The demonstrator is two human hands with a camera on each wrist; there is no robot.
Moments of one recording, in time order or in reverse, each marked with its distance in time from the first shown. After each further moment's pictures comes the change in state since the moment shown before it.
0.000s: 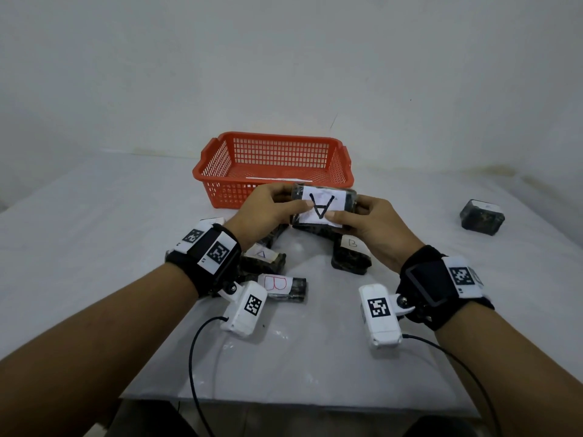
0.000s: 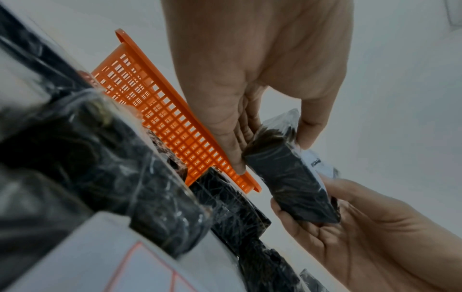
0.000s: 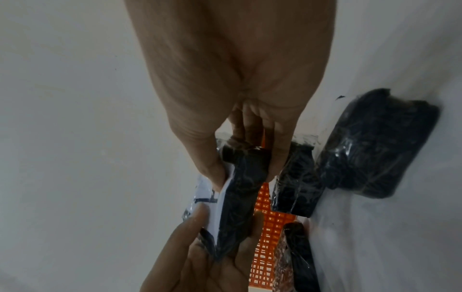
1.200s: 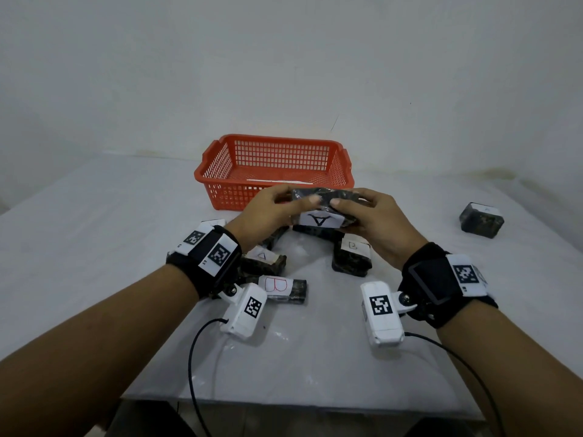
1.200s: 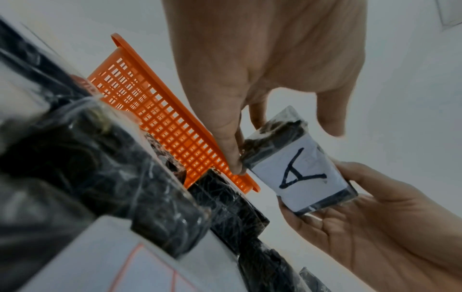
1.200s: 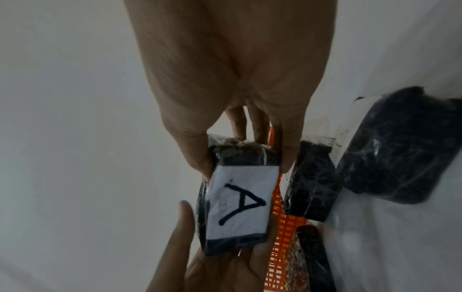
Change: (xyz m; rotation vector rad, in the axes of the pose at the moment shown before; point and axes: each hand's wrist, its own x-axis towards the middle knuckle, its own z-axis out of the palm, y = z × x) left_hand 0.000 0.001 0.001 -0.051 -0.053 0.002; right_hand 0.001 -0.014 0.002 0.013 0.058 -0.019
